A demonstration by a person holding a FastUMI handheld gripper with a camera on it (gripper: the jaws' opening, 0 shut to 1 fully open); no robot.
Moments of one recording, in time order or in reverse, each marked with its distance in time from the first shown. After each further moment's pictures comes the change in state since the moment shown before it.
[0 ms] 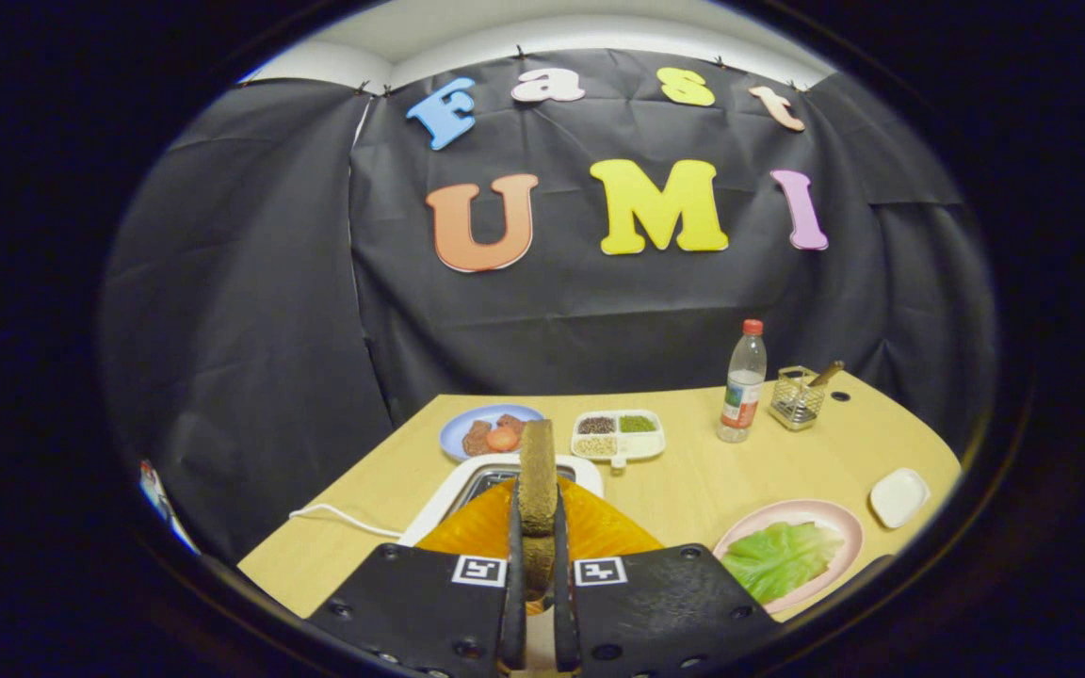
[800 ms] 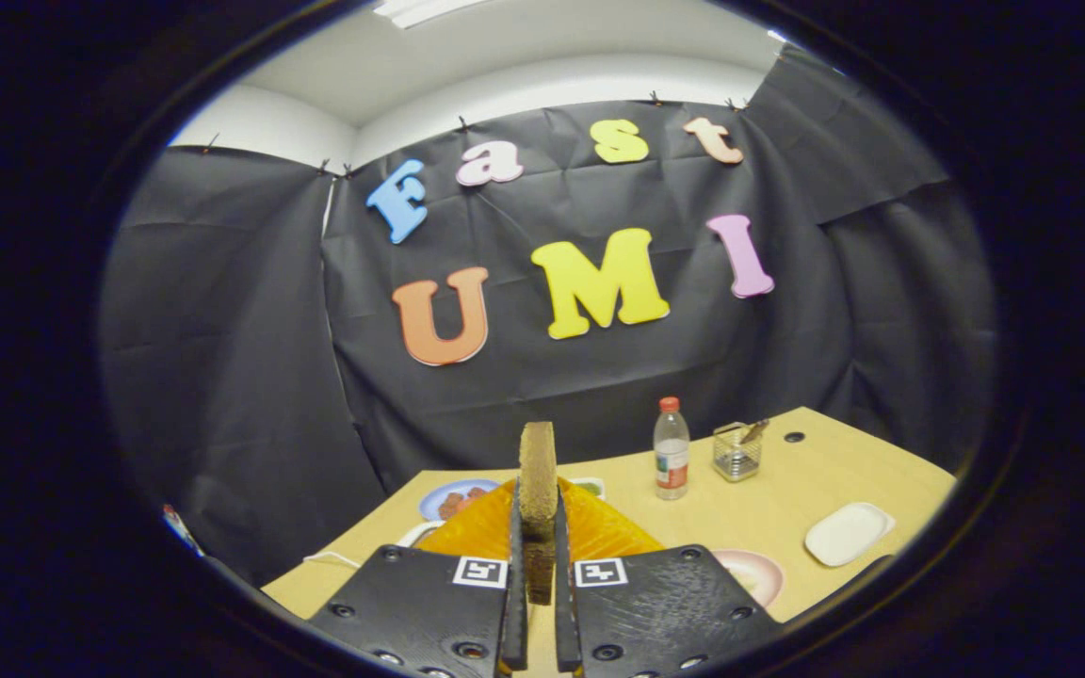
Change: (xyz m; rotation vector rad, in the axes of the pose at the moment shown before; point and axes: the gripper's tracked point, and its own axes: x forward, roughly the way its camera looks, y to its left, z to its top) arm -0.073 -0.126 0.053 0.098 -0.177 -0.065
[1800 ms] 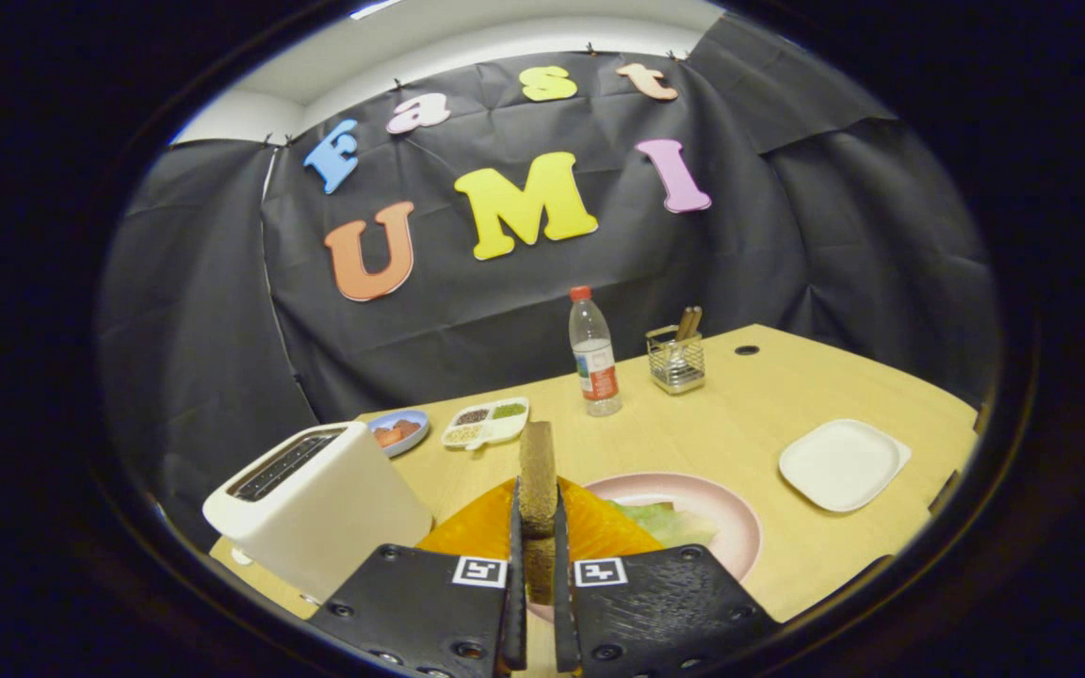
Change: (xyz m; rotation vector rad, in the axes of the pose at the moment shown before) arm 0.030 -0.087 -0.130 0.094 0.145 -0.091
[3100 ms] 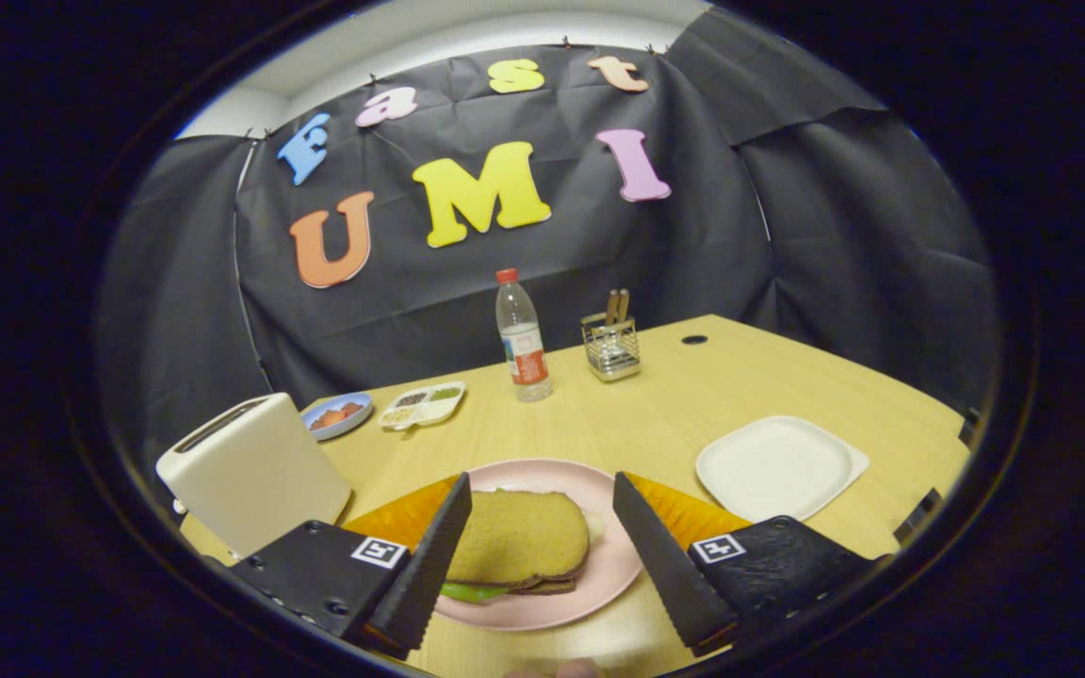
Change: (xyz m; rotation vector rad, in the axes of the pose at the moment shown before) arm -0.019 -0.084 0.014 -0.071 -0.025 -0.055
